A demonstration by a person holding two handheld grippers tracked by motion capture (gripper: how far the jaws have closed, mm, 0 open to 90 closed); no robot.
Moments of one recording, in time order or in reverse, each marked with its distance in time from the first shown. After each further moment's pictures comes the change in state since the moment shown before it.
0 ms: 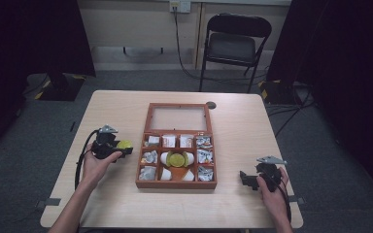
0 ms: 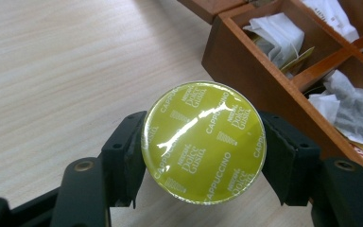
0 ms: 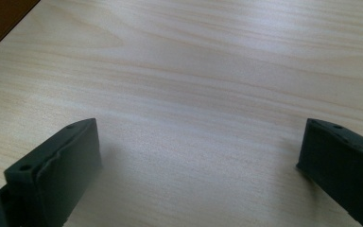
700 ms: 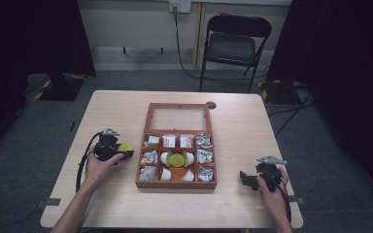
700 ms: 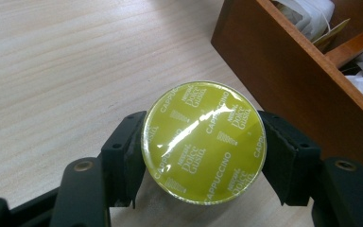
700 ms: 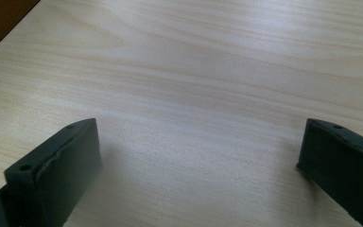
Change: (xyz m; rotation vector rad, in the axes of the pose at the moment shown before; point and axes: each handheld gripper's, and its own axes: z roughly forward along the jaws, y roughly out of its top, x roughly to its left) left arm 0.005 -0.010 0.015 0.029 -0.002 -0.024; right arm 0.000 0.000 0.000 0.000 0.000 0.000
